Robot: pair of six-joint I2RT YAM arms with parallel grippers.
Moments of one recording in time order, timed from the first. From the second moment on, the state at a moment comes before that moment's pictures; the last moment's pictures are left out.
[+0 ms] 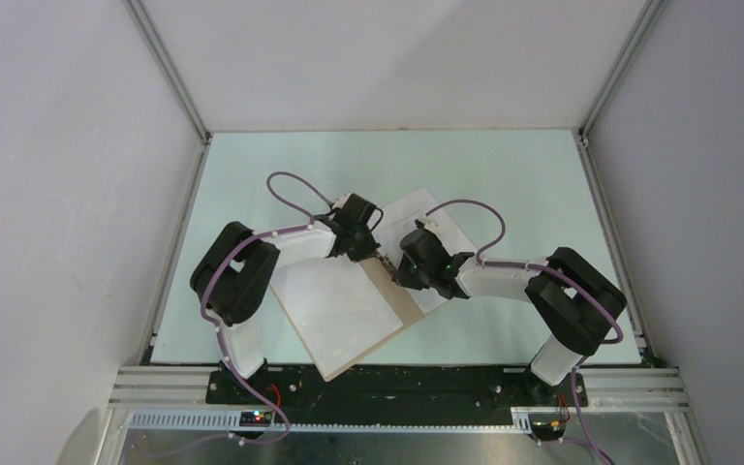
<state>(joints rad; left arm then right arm) -0.63 1.83 1.06 -0.24 -0.10 -0.99 0.83 1.68 0.80 -0.01 0.13 0.93</state>
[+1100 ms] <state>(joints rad) -0.66 1.83 1.11 -0.35 -0.06 -0.98 0.83 1.68 0.80 0.00 0.11 0.93</state>
